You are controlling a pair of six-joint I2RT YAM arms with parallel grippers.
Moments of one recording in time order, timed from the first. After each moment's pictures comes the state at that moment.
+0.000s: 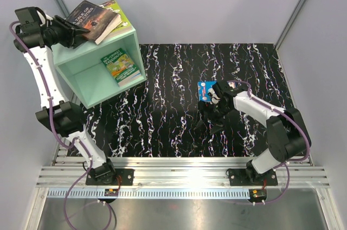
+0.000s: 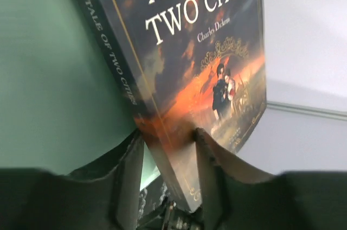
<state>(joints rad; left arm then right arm) 0.42 1.91 2.36 -1.07 0.67 -0.79 0.44 1.56 0.98 -0.77 -0.52 0.54</state>
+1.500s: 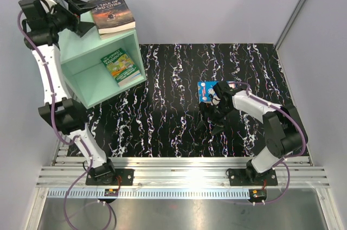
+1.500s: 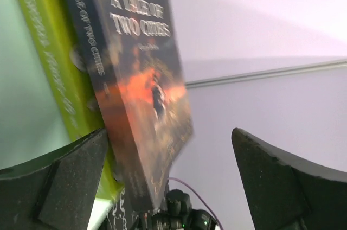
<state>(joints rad) 0.36 1.96 2.31 -0.58 0.89 -1.02 0.41 1.61 0.97 -0.77 -0.52 0.53</state>
